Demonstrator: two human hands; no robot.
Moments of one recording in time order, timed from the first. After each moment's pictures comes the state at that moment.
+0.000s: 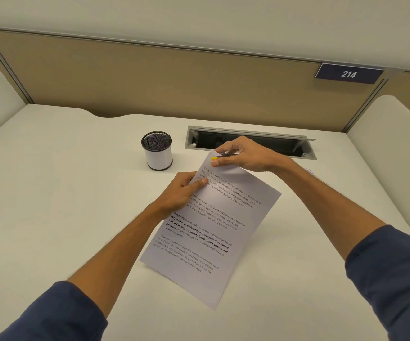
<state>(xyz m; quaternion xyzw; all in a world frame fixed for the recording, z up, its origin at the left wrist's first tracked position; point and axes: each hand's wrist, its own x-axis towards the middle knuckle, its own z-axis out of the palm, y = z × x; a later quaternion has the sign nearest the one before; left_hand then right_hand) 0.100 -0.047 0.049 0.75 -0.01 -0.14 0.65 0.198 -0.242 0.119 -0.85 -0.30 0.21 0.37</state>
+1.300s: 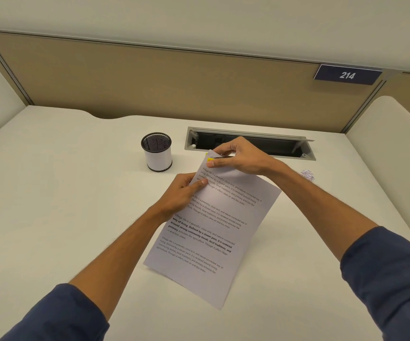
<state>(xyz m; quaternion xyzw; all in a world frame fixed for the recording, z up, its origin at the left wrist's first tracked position) 0.097 -0.052 0.051 0.73 0.00 -0.13 0.68 0.187 -0.234 0.118 -0.84 -0.28 0.18 0.43</state>
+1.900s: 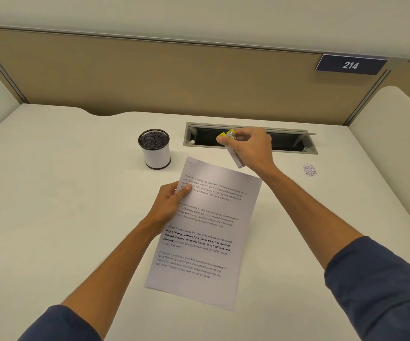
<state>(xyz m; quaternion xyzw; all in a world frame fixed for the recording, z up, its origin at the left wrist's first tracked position) 0.085 -0.036 0.017 0.69 0.09 -0.09 0.72 0.198 -0.231 0.096 -0.86 -0.01 -0.07 0.51</state>
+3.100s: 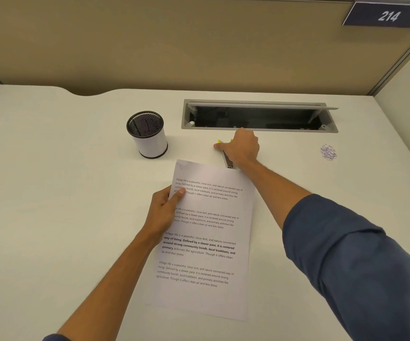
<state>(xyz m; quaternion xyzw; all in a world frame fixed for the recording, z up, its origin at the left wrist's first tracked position) 0.095 -0.030 -0.031 0.69 0.17 -0.06 0.70 0.280 -0.203 -0.021 -0.96 0.10 0.02 0.25</state>
